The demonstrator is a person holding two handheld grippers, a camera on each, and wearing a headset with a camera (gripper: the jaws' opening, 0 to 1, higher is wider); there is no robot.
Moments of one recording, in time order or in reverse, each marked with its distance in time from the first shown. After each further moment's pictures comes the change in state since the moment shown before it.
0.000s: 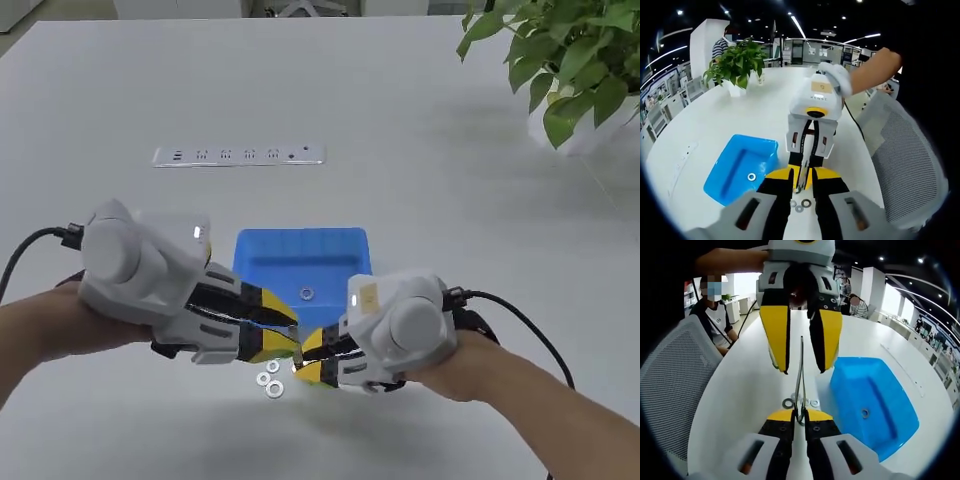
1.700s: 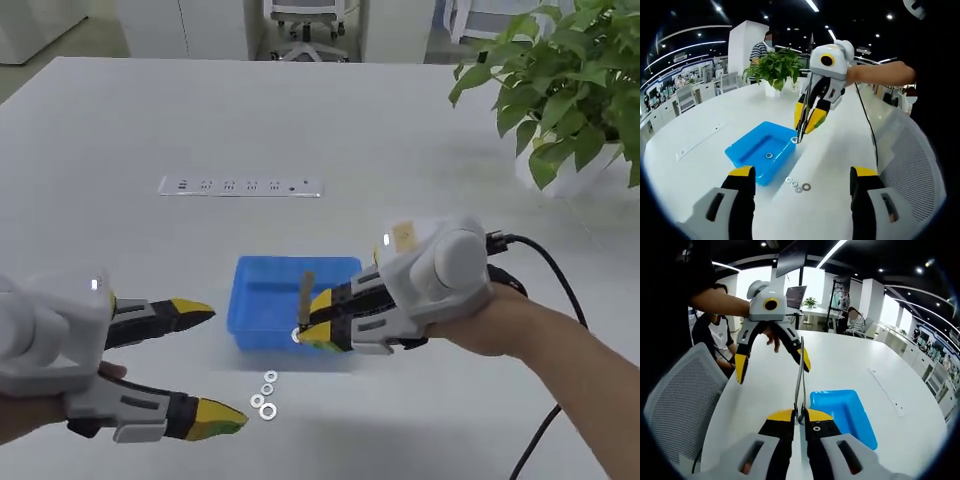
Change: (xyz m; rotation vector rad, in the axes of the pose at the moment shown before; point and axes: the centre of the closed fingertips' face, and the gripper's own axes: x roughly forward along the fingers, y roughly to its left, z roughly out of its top) left arm -0.051 -0.007 -0.024 -0.178 -0.120 0.268; right arm -0.066 -0.030 0.065 -0.029 -0.099 -0.022
